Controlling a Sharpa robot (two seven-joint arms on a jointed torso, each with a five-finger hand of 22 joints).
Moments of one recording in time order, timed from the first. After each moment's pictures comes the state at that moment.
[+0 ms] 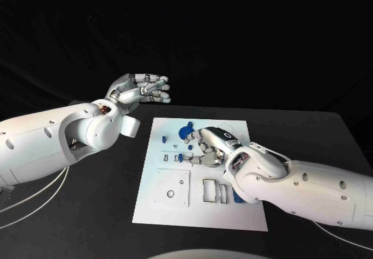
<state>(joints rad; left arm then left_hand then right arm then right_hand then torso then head) 1.27 -0.99 0.01 1.60 -0.10 -0.26 0.37 1.37 -0.19 0.48 0.15 0.10 0.83 0.21 0.23 0.15 1.05 0.18 0.11 0.08 1.06 0.12 0.42 0.26 0.17 0.94 0.22 0.39 0.12 1.18 -0.64 -0.15 1.68 -1.46 -0.56 -0.26 1.41 -0.18 0.06 0.29 0.30 0.86 0.17 0.12 0.44 1.41 0.08 1.39 1.31 1.47 0.01 1.55 1.31 0.05 1.46 0.12 1.41 1.31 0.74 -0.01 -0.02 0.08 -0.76</state>
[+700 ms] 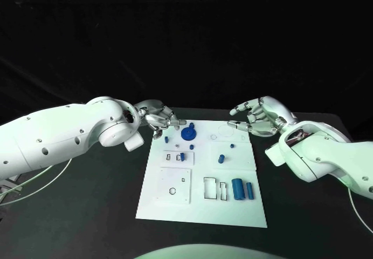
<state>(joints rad) 1.27 -0.90 0.01 1.54 -0.73 0.00 -0.24 1.14 -0.12 0.32 0.30 0.09 0.81 0.08 0.83 0.49 1.23 0.01 1.24 0.99 1.47 -0.05 1.47 1.31 0.17 1.19 0.05 1.16 0.72 1.30 -0.91 -0.14 1.71 -0.85 -0.59 0.00 1.45 -0.16 0.09 0.29 0.30 0.90 0.16 0.16 0.45 1.41 0.08 1.38 1.31 1.47 0.01 1.54 1.31 0.05 1.43 0.11 1.36 1.31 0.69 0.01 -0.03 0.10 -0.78</state>
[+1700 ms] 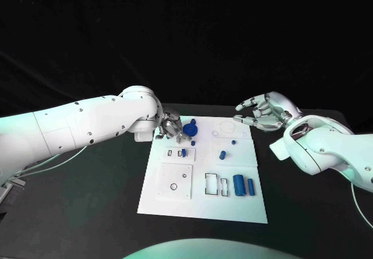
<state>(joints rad) 1.34 -0.67 -0.06 1.37 -1.06 0.32 -0.51 1.04 -0.08 0.27 0.30 0.09 0.78 0.08 0.85 0.53 1.20 0.01 1.22 0.95 1.47 -0.05 1.47 1.31 0.15 1.19 0.05 1.20 0.78 1.31 -0.90 -0.14 1.67 -0.80 -0.56 -0.01 1.45 -0.16 0.09 0.29 0.30 0.90 0.16 0.16 0.45 1.40 0.07 1.38 1.31 1.47 0.01 1.54 1.31 0.05 1.42 0.11 1.36 1.31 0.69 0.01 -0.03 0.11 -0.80</state>
